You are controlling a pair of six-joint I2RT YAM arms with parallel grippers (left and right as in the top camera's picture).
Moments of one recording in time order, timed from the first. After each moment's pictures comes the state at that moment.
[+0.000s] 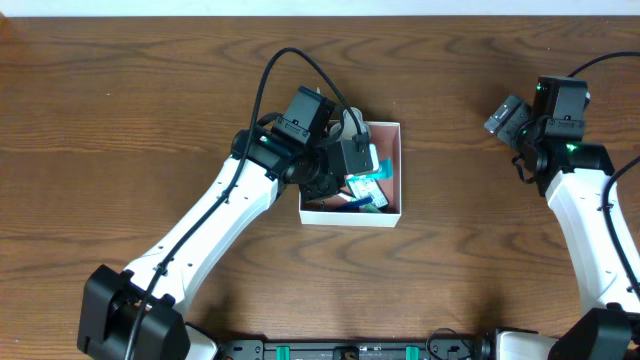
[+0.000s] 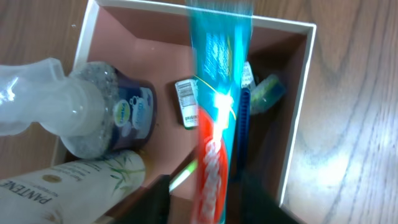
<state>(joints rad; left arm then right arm) -0.55 1.61 1.31 -0.82 0.30 0.84 -0.07 1.46 1.10 -0.54 0.19 0.54</state>
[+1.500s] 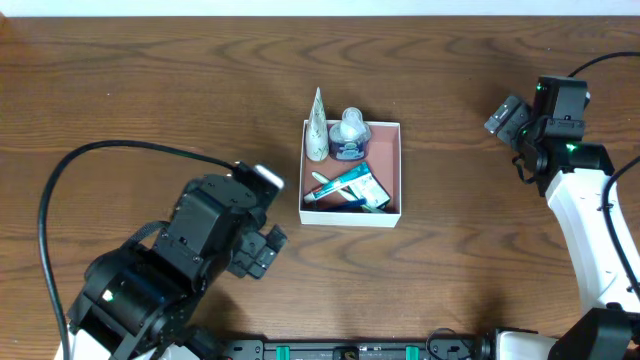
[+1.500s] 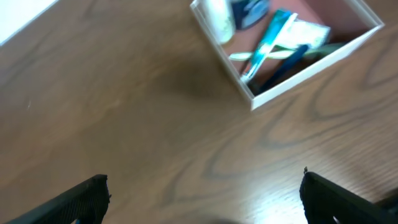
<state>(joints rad) -0.65 0.97 1.31 -1.31 -0.23 0.02 -0.07 1.46 1.10 -0.54 0.19 0.54</state>
